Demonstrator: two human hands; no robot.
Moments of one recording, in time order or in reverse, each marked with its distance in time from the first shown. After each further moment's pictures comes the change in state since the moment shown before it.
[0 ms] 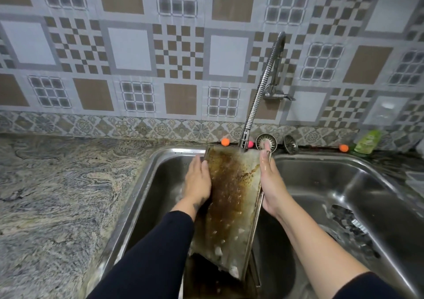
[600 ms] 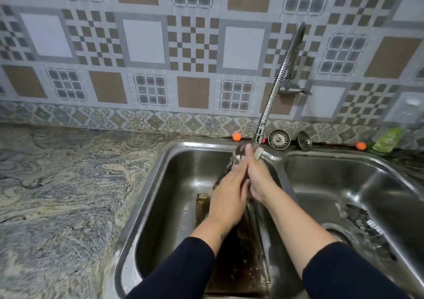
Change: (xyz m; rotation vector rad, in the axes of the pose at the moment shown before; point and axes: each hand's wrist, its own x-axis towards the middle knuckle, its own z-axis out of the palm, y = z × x) left_hand -0.056 0.006 0.023 0.111 0.002 0.531; right_hand 0.031 0.024 0.044 -0.008 0.043 0.279
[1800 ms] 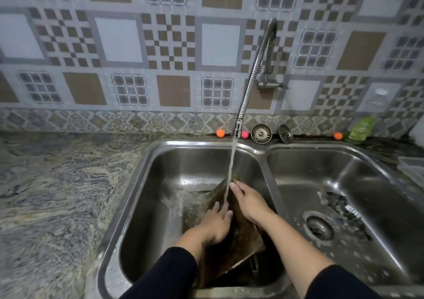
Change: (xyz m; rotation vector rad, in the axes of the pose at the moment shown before) left_hand -0.036 -0.029 0.040 0.066 -0.702 -0.563; right_hand -0.035 0.057 -0.055 -0.754 -0.021 -0.092
